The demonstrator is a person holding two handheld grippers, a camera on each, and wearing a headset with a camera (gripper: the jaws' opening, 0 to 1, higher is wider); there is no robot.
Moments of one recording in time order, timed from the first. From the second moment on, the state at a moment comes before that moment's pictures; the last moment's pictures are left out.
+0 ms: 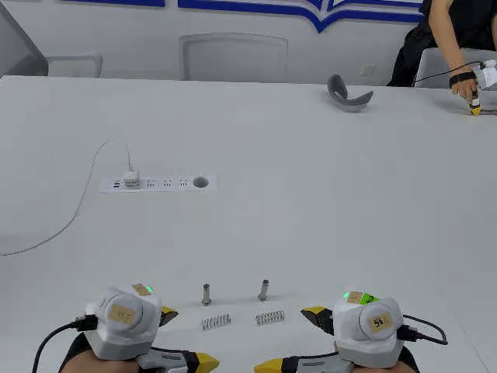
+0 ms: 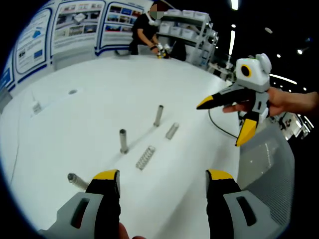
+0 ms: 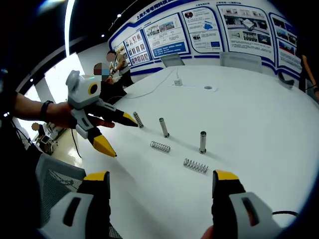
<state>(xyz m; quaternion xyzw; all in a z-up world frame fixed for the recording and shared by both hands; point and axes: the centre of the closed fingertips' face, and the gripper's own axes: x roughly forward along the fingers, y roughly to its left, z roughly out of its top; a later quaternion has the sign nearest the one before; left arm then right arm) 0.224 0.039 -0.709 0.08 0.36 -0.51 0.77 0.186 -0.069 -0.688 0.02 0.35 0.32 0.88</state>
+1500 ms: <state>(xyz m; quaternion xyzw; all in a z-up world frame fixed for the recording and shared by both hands) 0.256 0.010 -0.768 0.14 0.39 -0.49 0.77 0.173 -0.073 -0.694 0.04 0.35 0.31 0.88</state>
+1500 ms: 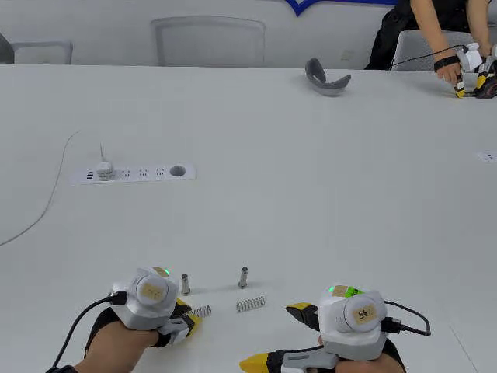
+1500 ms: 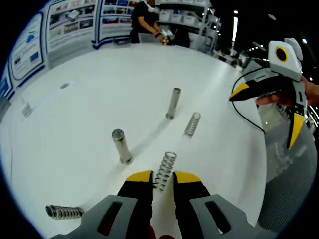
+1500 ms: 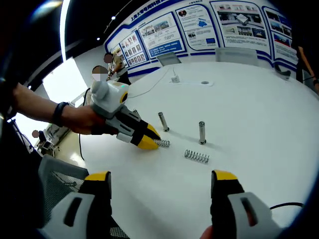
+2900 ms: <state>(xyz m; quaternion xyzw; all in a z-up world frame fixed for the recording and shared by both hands) 0.215 0.096 -0.719 0.10 0.37 -0.46 0.80 0.159 -0.047 -0.697 0.07 0.36 0.34 0.87</state>
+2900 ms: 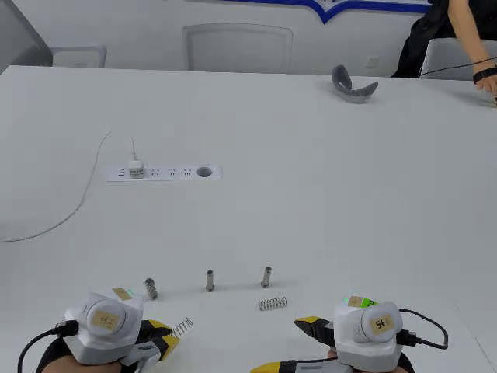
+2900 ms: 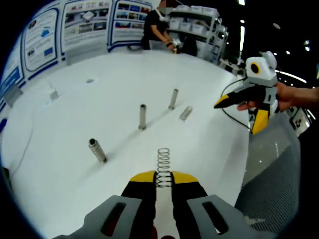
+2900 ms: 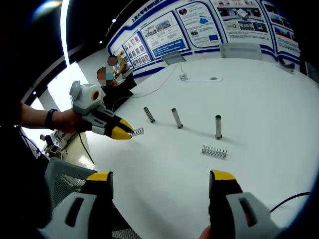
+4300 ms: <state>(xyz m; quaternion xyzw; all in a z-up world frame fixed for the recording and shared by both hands) 0.169 0.031 -0.661 0.13 0.31 -0.55 0.77 0.179 -0.011 -0.659 0.16 0.31 0.37 0.86</state>
